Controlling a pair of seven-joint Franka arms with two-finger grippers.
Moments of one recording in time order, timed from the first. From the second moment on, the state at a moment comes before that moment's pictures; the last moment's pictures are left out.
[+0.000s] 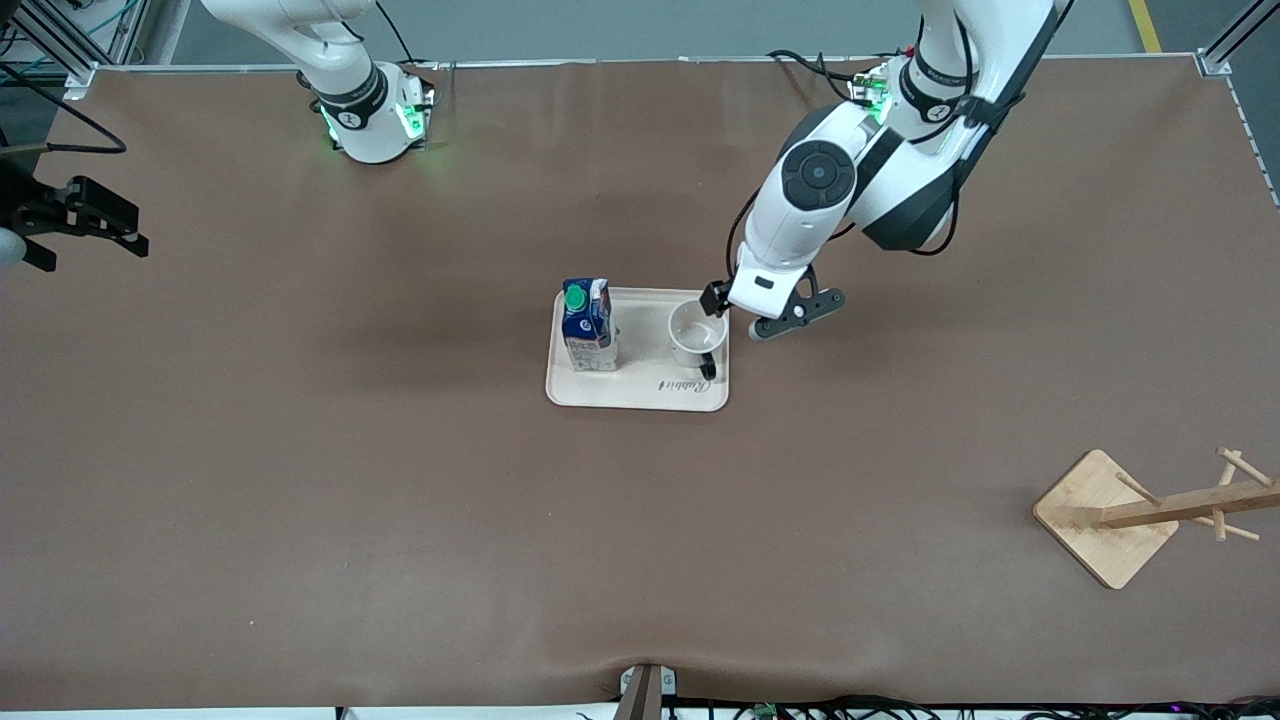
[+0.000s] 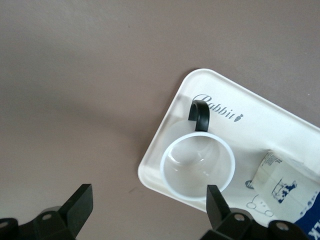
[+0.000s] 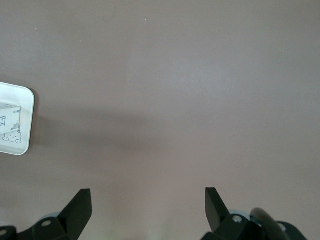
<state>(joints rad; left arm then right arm) -0.13 0.30 -0.56 -1.99 0.04 2.23 -1.13 0.08 -0.05 -0.13 -1.61 -0.01 1.54 -0.22</state>
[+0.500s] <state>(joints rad) -0.18 0.45 -0.56 -1.99 0.21 2.32 -1.35 0.08 -0.05 -0.13 -1.61 -0.01 1.54 -0.22</state>
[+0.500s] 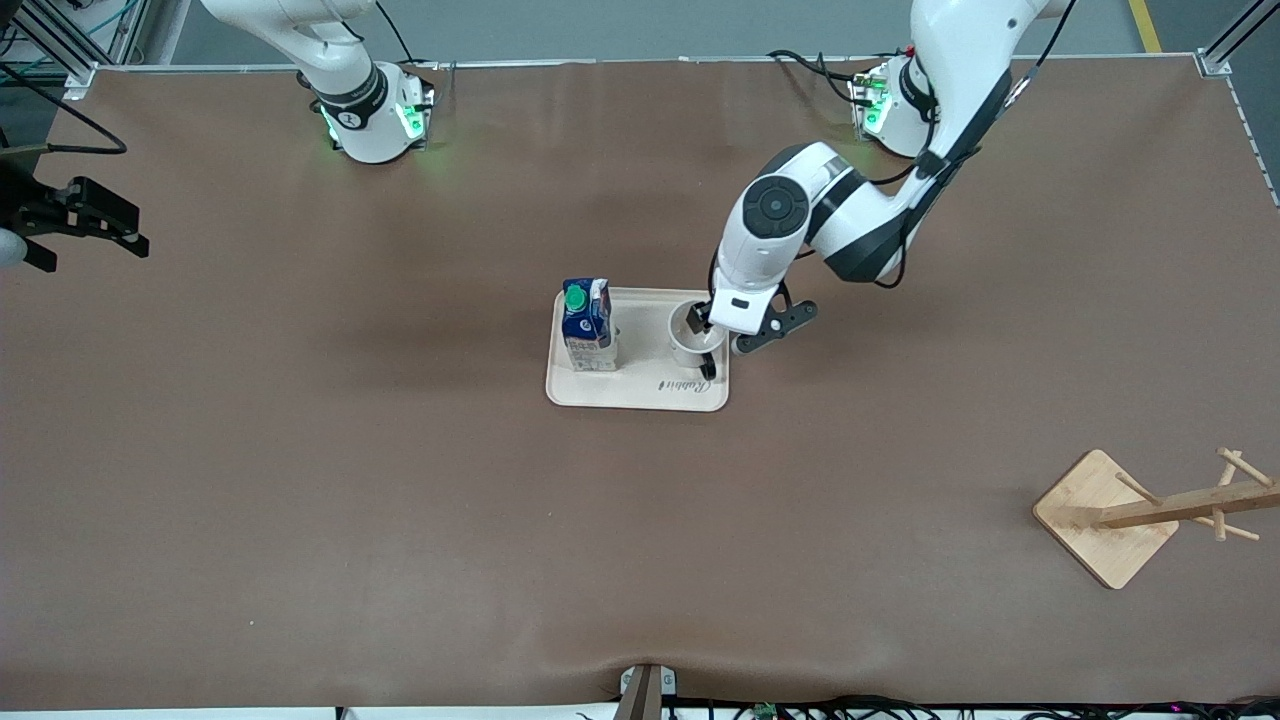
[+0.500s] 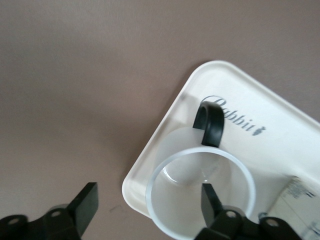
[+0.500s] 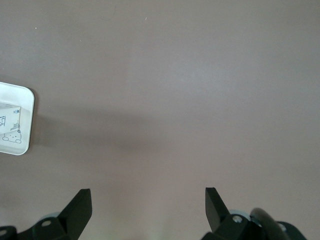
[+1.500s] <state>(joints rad) -0.18 0.47 -0.56 -1.87 0.32 2.33 -1.38 0.08 -0.05 -0.13 -1.61 -0.01 1.54 -0.22</state>
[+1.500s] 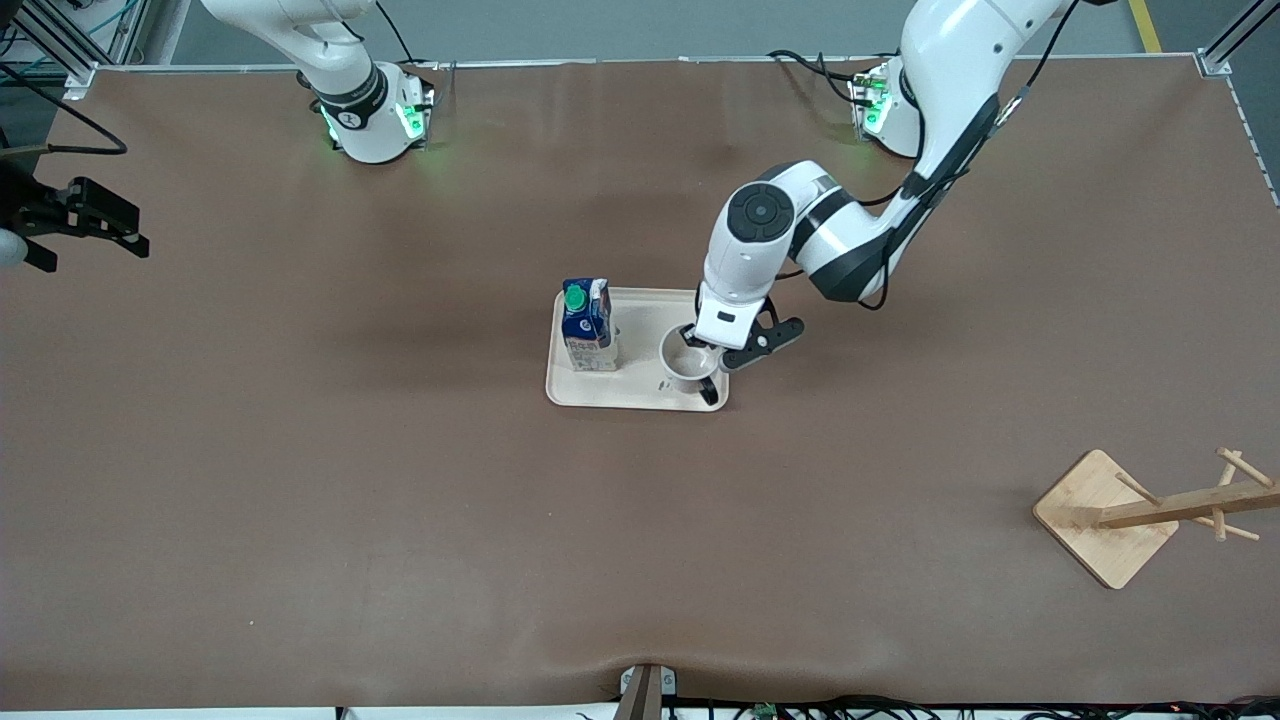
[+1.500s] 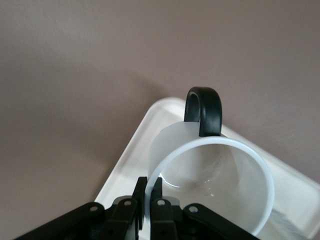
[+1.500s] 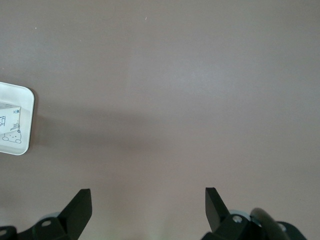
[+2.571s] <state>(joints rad) 0.21 0.25 -0.55 -1.61 0.31 1.73 -0.42 0.08 0.06 -0.12 -1.61 0.06 1.44 -0.22</state>
